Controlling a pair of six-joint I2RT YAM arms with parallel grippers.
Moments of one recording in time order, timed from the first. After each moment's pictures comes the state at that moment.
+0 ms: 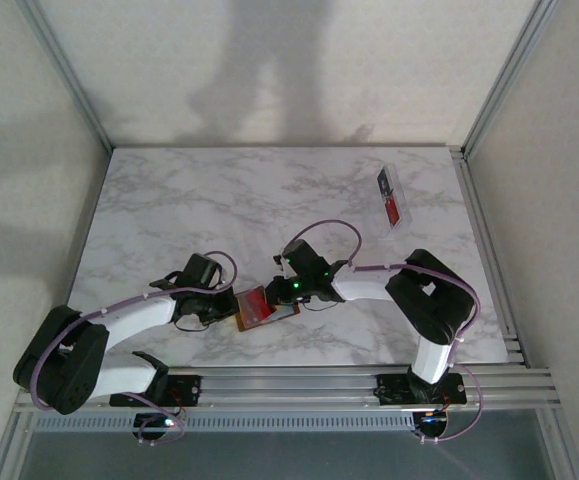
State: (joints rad) left arm -0.44 1.27 0.45 -0.29 0.36 -0.81; right arm 0.90 1.79 0.87 0.01 -0.41 0.74
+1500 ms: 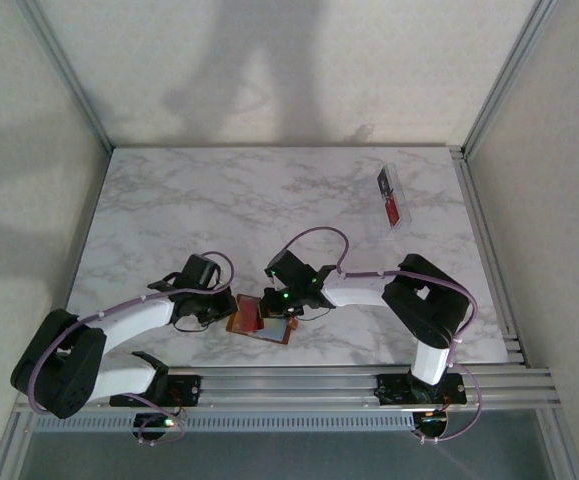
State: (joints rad) left arm -0.44 1.25 0.44 -0.30 0.33 -0.86; right arm 1.00 1.80 0.93 -0.13 -0.38 0.85
